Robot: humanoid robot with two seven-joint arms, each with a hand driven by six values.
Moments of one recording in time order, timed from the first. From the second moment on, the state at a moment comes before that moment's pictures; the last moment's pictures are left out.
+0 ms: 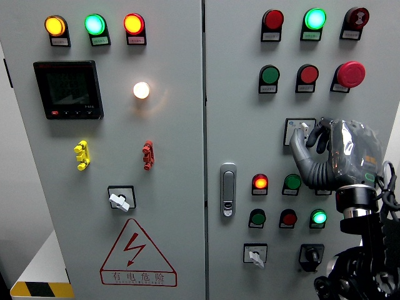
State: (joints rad) left arm -0.02 -0.10 0.05 -0.18 0.05 -0.05 -0.03; right arm 0.81 0.14 1.41 1.47 -2.65 -0.21 -0.36
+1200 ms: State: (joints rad) left arm -0.02 -0.10 0.05 -0.18 0.05 -0.05 -0.03; right arm 0.63 0.12 1.42 1.69 -2.70 -0.21 -0.31
